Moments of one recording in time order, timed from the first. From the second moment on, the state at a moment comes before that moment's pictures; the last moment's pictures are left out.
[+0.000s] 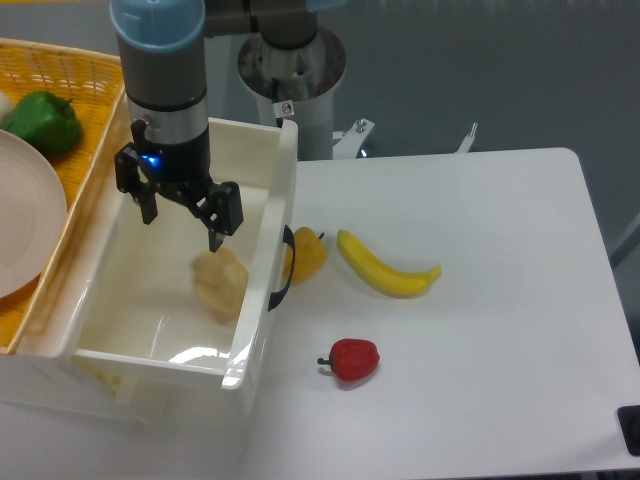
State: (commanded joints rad) arm 2.21 -1.70 -1.45 -1.32 1.44 0.56
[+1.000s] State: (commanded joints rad) arm 2.80 -1.73 -1.53 -1.31 1.48 1.25
